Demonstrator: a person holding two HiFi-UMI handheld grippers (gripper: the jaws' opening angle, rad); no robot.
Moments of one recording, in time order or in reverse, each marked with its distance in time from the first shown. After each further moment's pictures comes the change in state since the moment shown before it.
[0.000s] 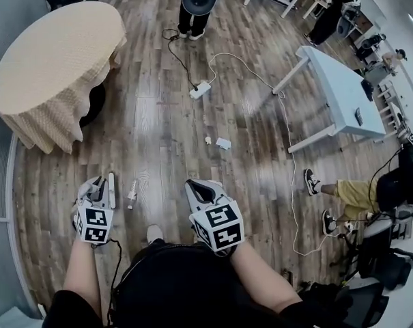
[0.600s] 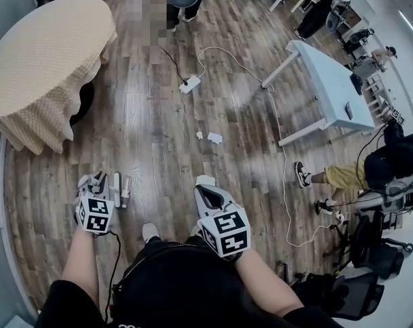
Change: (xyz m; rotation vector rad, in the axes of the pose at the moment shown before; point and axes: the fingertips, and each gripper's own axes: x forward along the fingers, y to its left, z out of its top) left arm 0.055 0.000 -0.026 -0.009 0.034 -0.087; right arm -0.014 -0.007 -0.019 0.025 0.069 -0.131
